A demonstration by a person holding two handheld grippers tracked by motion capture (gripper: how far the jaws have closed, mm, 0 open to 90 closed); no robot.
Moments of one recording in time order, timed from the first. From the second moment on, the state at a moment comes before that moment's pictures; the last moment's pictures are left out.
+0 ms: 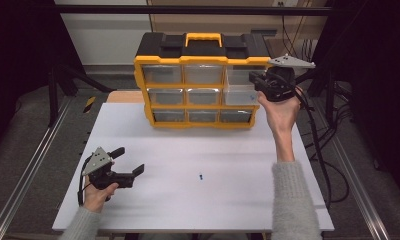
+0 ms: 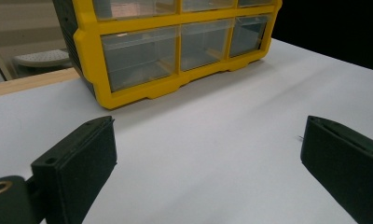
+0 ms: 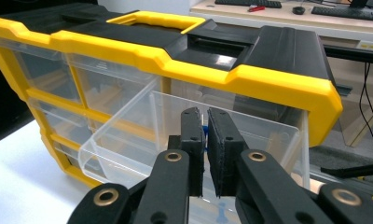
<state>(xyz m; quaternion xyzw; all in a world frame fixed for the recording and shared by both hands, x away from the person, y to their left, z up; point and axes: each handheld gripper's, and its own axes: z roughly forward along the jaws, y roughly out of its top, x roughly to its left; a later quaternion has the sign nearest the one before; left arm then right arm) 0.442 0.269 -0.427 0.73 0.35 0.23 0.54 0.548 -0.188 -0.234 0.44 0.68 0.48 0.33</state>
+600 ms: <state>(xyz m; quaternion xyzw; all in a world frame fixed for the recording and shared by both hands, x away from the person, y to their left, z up) 0.442 0.270 -0.427 0.73 0.35 0.23 0.54 0.557 -0.191 -0.240 0.46 0.68 0.47 0.32</state>
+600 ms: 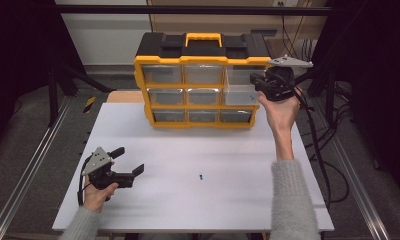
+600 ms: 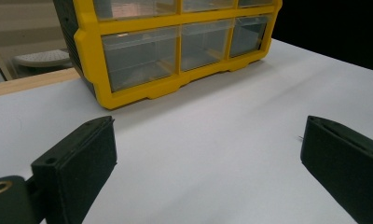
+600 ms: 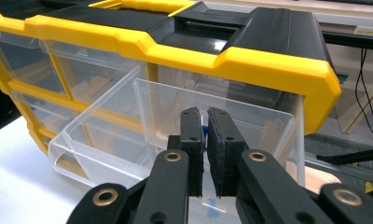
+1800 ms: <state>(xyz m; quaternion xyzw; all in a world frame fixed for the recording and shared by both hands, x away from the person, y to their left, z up) 0.441 0.269 -0.427 0.73 0.35 0.23 0.54 0.513 -0.191 -0.232 0.42 0.65 0.53 0.34</state>
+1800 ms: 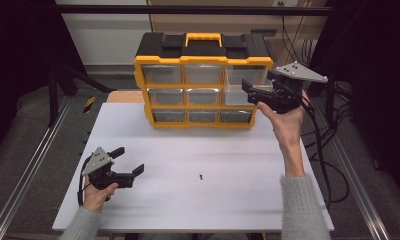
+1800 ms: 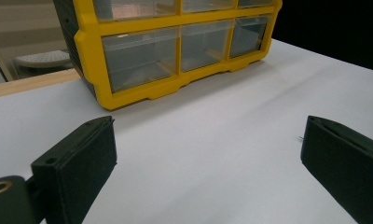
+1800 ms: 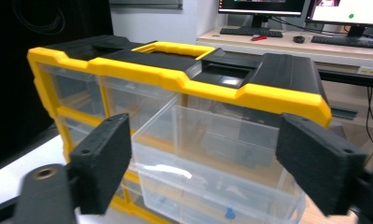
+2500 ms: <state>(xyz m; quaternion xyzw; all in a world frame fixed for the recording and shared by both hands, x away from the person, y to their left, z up) 0.441 0.269 -0.427 0.73 0.35 0.23 0.54 0.479 -0.193 -0.266 0.40 0.66 0.55 0.32</state>
